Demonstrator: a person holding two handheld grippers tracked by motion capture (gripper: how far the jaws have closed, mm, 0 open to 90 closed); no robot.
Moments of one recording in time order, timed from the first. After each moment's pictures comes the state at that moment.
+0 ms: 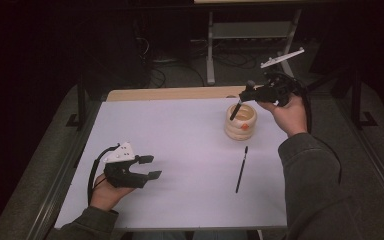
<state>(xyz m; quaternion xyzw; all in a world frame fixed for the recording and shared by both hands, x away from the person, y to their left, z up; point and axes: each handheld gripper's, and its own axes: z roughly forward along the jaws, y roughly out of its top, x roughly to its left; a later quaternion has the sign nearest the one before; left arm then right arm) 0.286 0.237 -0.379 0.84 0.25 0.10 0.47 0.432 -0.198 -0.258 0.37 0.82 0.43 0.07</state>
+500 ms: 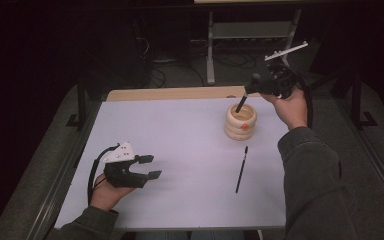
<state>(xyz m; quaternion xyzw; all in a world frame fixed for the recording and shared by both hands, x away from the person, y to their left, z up) 0.286 0.238 -0.379 0.84 0.25 0.10 0.47 0.455 -0.210 -0.258 0.41 0.81 0.42 0.08</state>
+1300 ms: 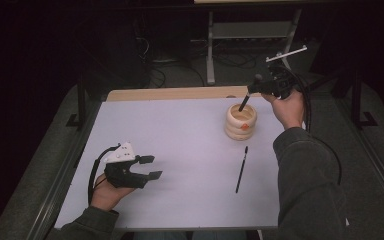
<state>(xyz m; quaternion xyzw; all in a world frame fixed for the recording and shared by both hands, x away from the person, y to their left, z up) 0.286 0.237 -0.379 0.84 0.24 0.10 0.47 0.470 -0.217 -0.278 0.45 0.79 0.40 0.10</state>
